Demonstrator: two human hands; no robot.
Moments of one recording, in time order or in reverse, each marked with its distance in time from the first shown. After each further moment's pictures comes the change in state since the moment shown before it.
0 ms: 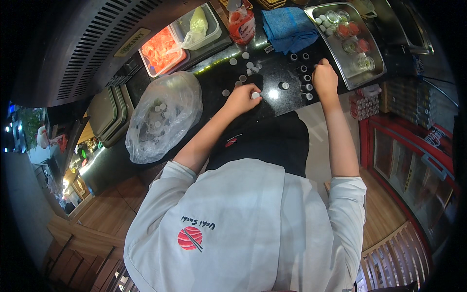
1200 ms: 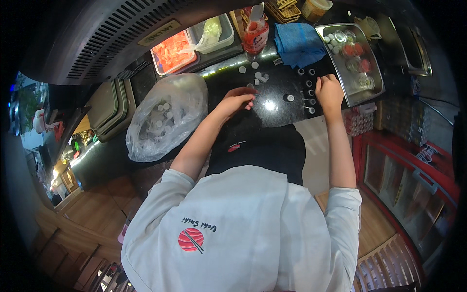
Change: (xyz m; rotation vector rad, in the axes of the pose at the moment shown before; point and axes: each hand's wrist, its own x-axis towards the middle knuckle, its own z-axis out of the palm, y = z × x) left_hand -0.012 -0.025 -0.039 -1.111 -0.145 -0.324; right_hand 0.000 -0.010 -0.019 0.064 0.227 -0.110
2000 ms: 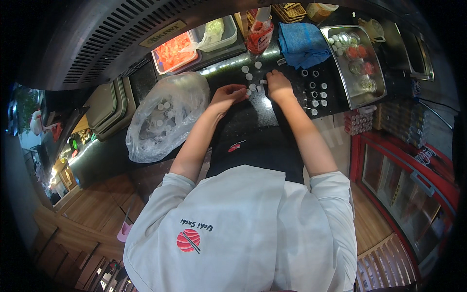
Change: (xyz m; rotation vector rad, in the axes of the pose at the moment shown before) left_hand -0.006 0.008 -0.025 0.048 0.234 0.115; right_hand 0.014 -0.137 0.088 0.093 -0.579 -0.195
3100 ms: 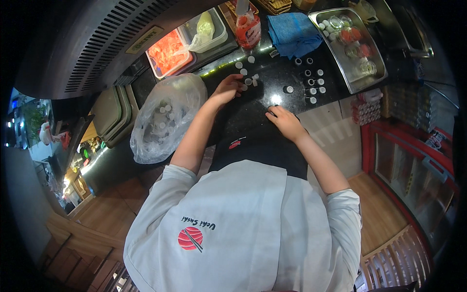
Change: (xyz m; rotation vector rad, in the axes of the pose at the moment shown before) left_hand 0.026 0.003 0.008 0.345 -0.068 -0.010; right_hand -0.159 0.018 0.042 0.211 0.119 -0.437
